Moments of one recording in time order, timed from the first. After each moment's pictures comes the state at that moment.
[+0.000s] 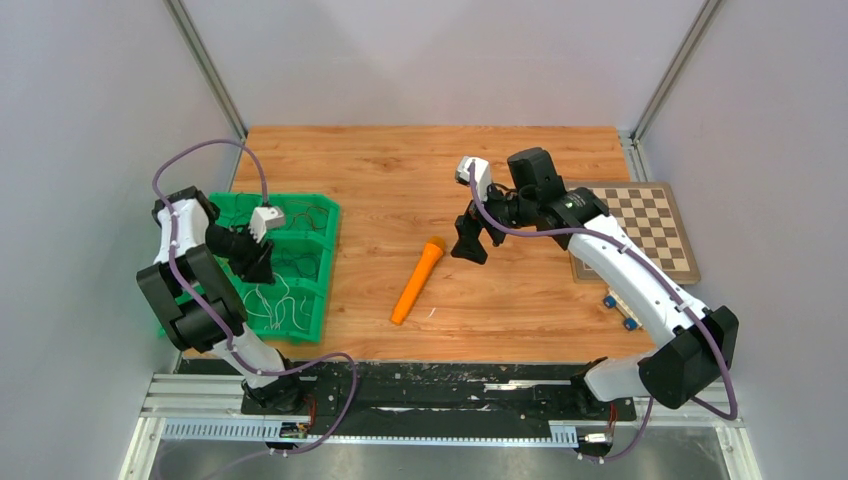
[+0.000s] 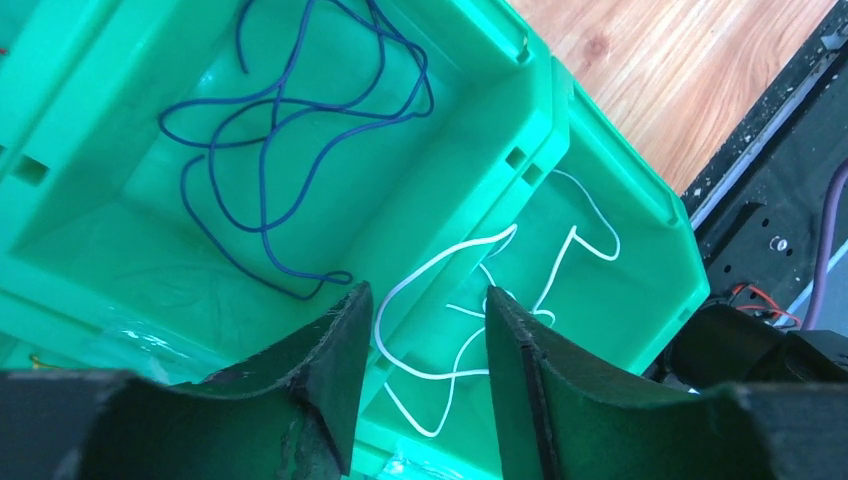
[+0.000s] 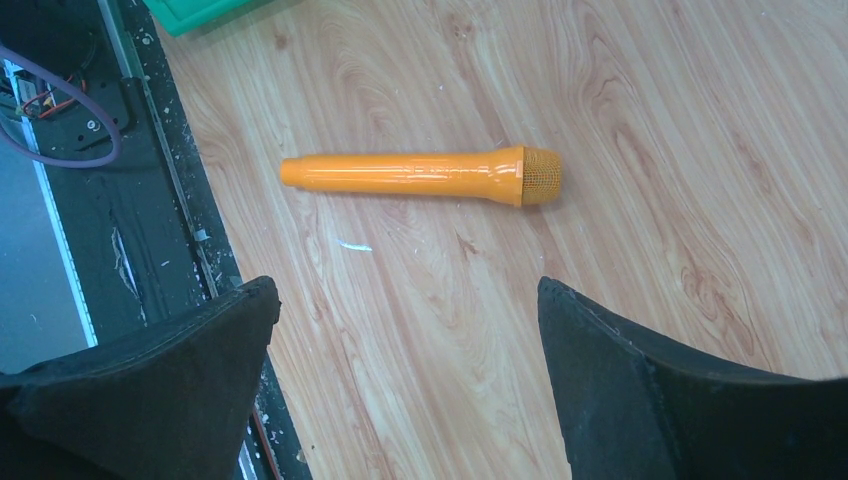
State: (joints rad) left arm 0.51 1.65 1.28 -1.37 0.60 1.39; right arm 0.54 1.38 1.34 -0.70 -0.57 -0.32
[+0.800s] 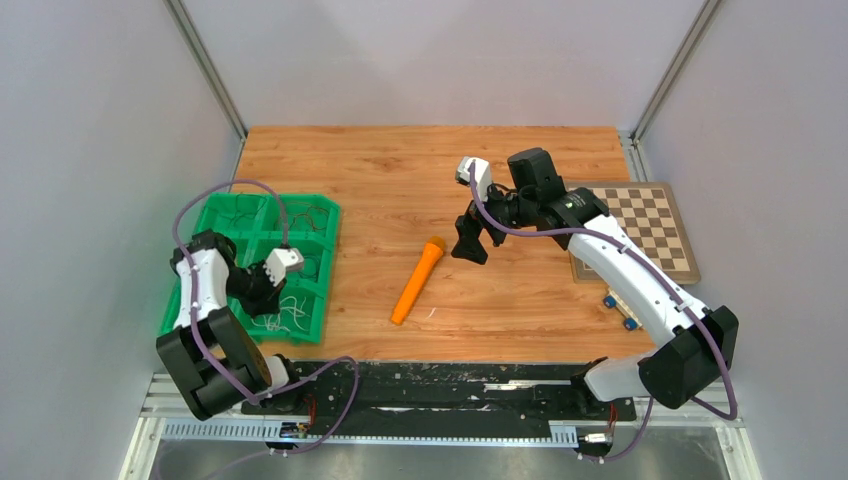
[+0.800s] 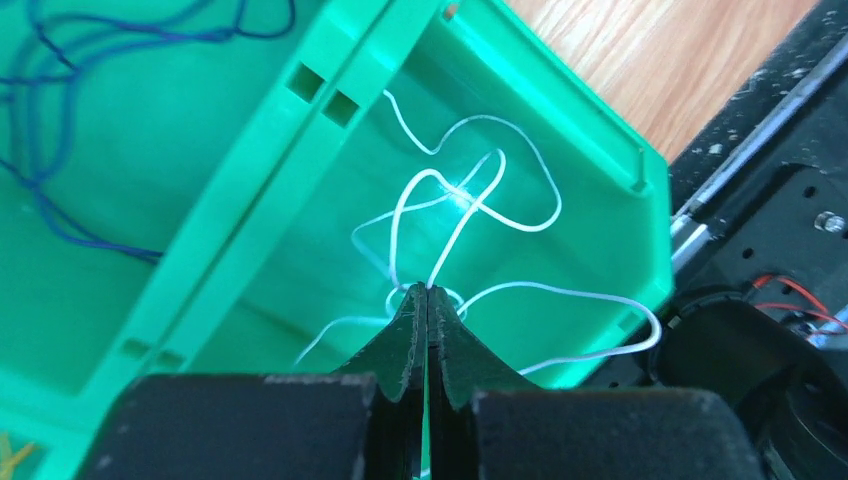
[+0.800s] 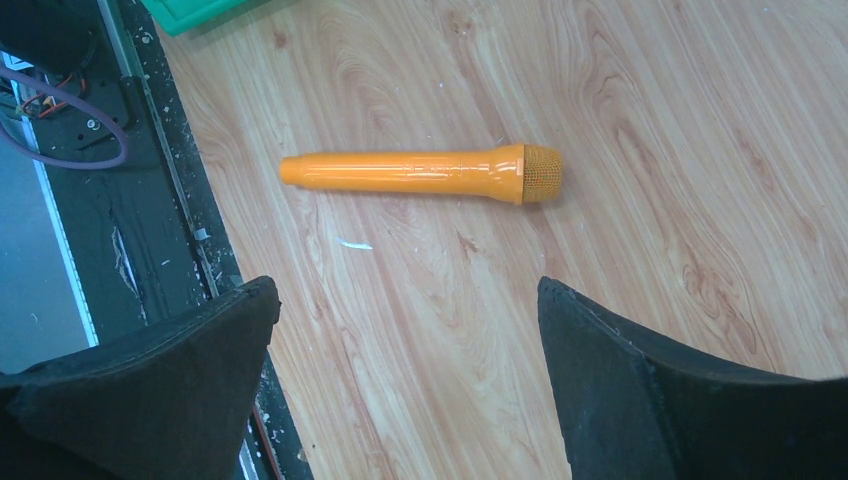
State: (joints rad) left arm 0.50 1.28 0.91 -1.26 0.50 1.44; right arm 0.53 1.38 1.34 -0.70 -0.57 -0.32
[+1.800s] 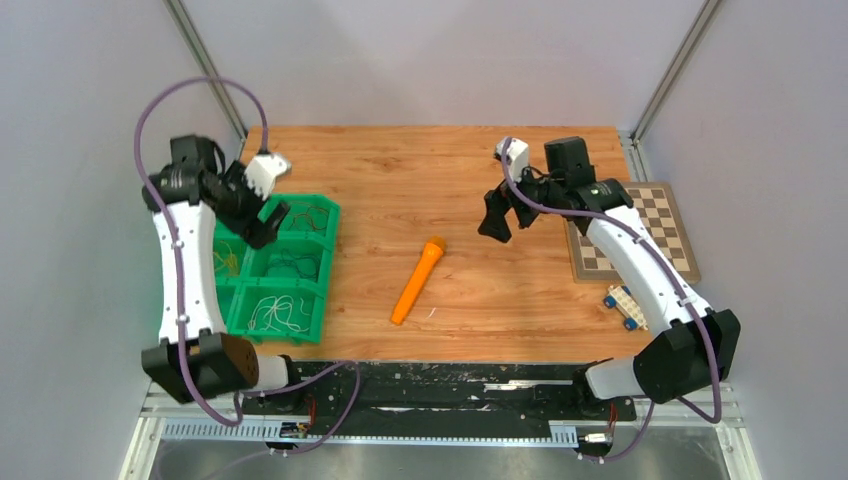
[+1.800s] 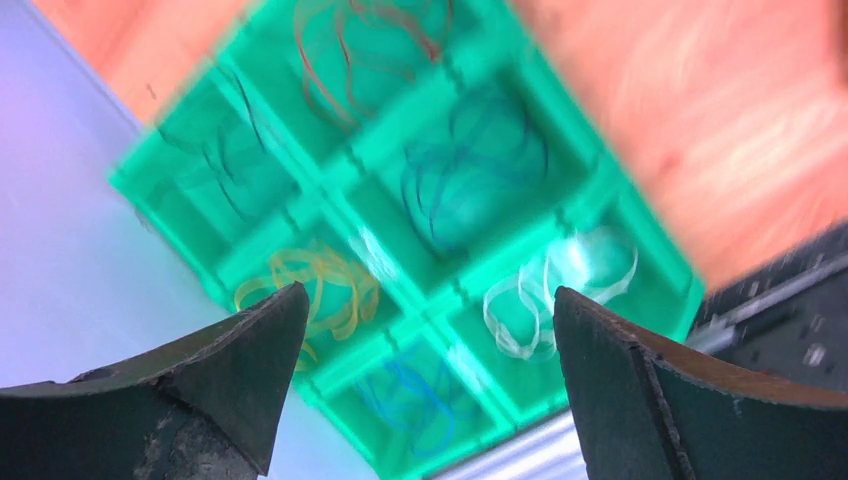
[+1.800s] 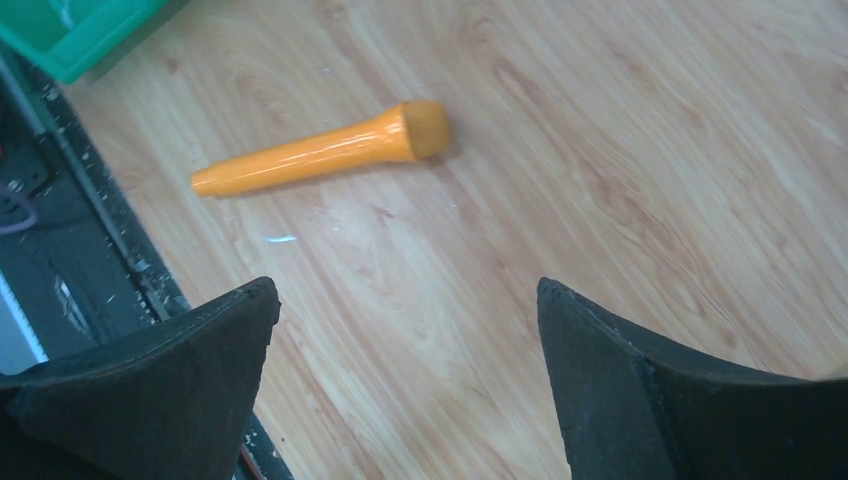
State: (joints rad) left arm 0.30 1.26 1.45 -1.31 0.35 1.01; right arm 0.35 1.39 1.34 -0.72 -0.57 -0.30
